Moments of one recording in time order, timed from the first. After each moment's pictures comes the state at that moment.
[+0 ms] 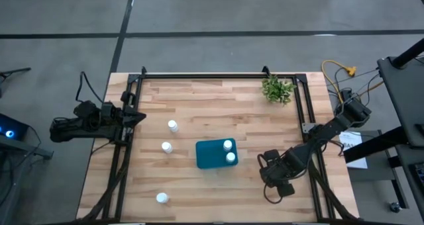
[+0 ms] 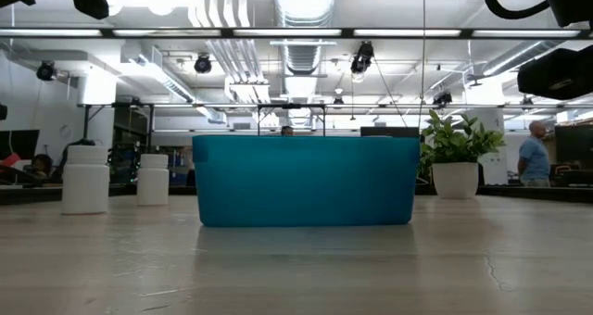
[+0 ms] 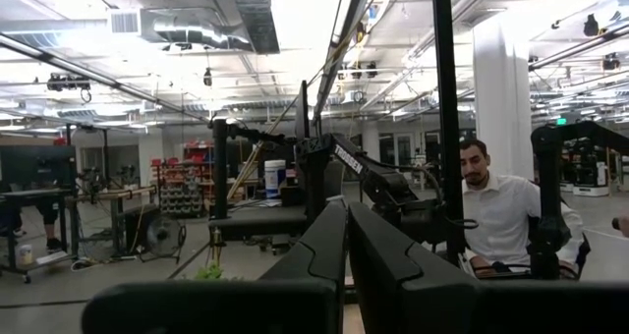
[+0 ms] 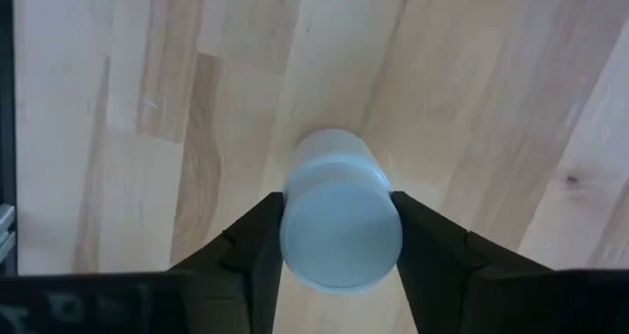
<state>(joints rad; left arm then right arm) 0.00 0.06 0.34 0.04 0.05 0.03 0.64 1.54 0.96 -0.82 -0.10 0.45</state>
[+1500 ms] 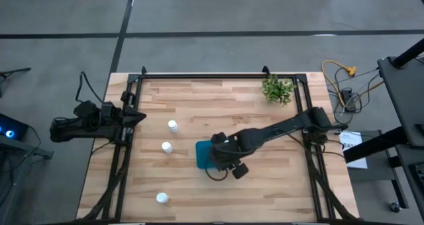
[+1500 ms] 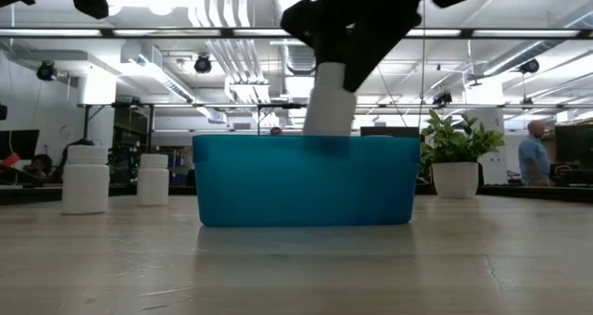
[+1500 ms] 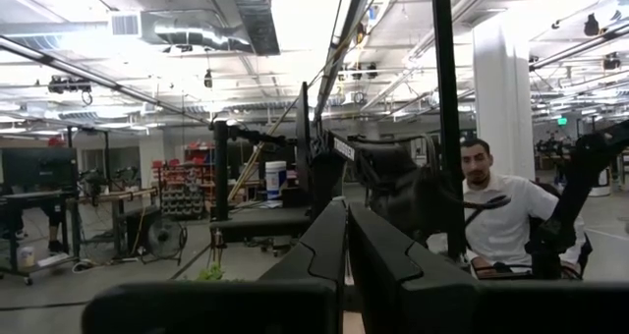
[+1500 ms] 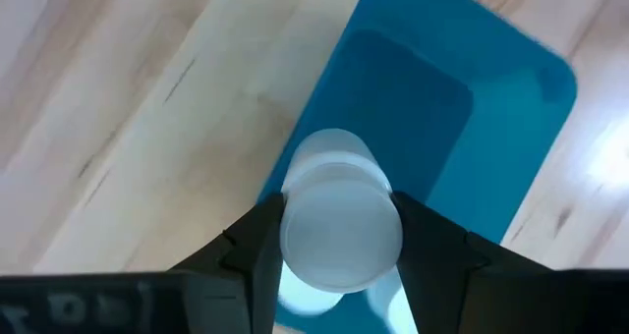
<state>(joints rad) 0.00 0.06 0.34 0.05 0.05 0.04 0.28 1.98 1.71 -0.97 0.03 -0.30</state>
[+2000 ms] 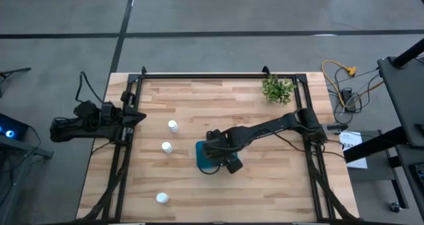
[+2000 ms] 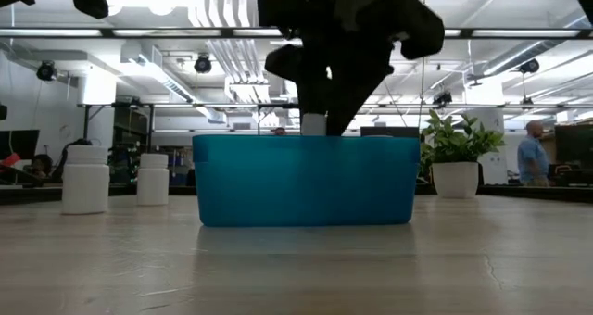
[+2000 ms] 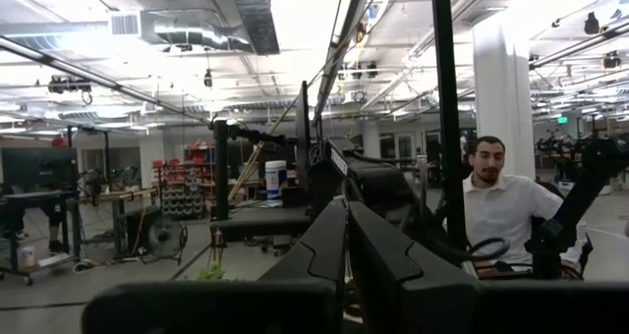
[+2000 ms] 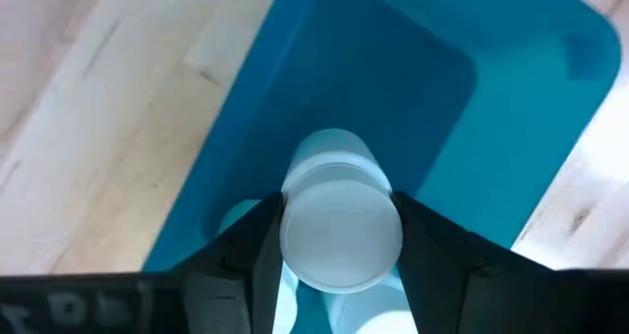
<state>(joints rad) 0.00 0.06 0.34 0.04 0.05 0.04 0.21 2.10 1.76 -1.00 0.02 -0.36</state>
